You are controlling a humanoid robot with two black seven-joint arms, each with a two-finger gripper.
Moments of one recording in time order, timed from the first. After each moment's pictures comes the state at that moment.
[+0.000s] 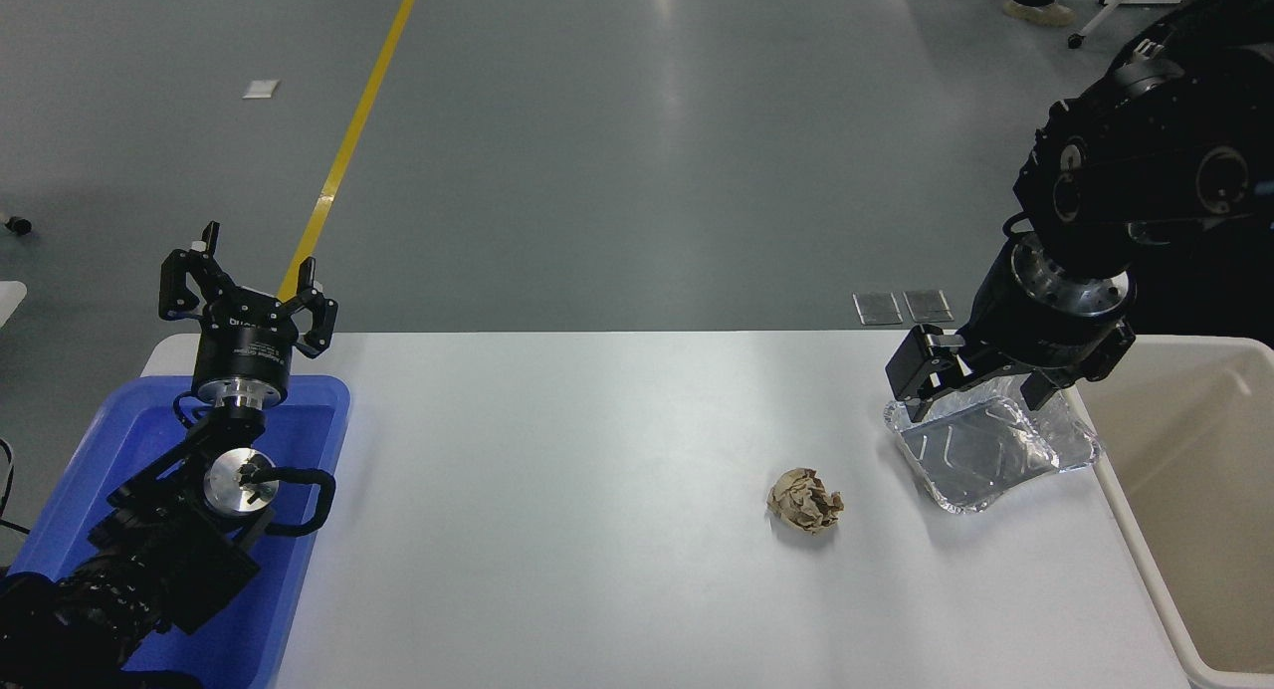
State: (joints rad) left arm -0.70 0.19 -0.77 -0.29 -0.15 -0.55 -0.64; right arm 2.24 -0.15 -1.40 1.47 -0.11 0.67 0.02
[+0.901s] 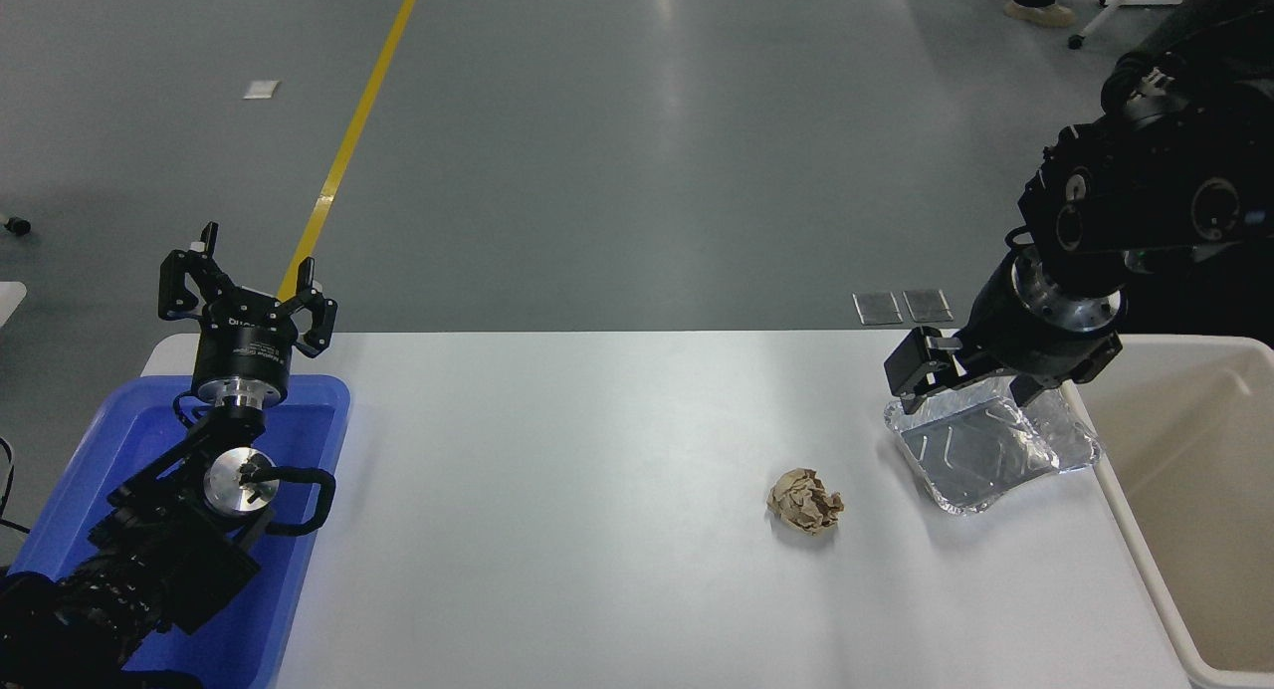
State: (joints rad) left arm -0.70 0.19 -0.77 -0.29 -0.15 -0.55 -0.64; right arm 2.08 -0.19 -1.39 1.44 -0.17 0.44 0.02
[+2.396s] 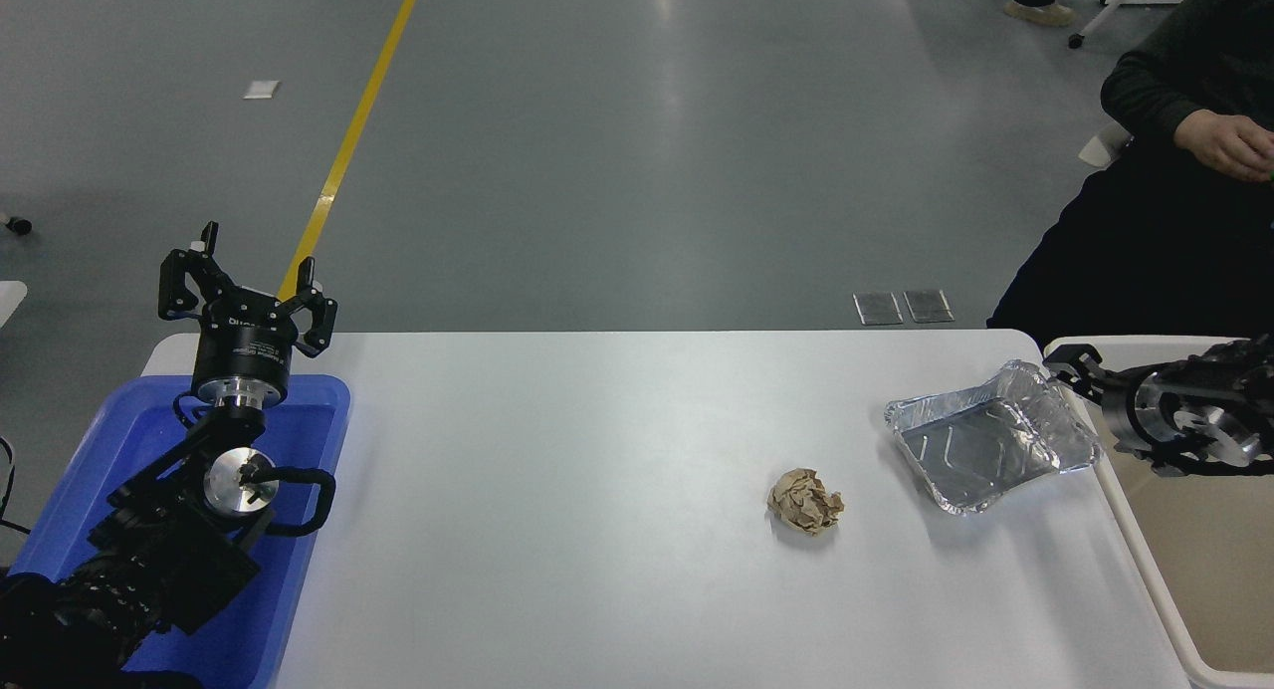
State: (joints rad) left arm -0.70 0.19 -0.77 -0.29 -0.15 -0.55 -0.64; right arm 1.24 -0.53 -0.98 0.84 0.36 -0.05 -0.10
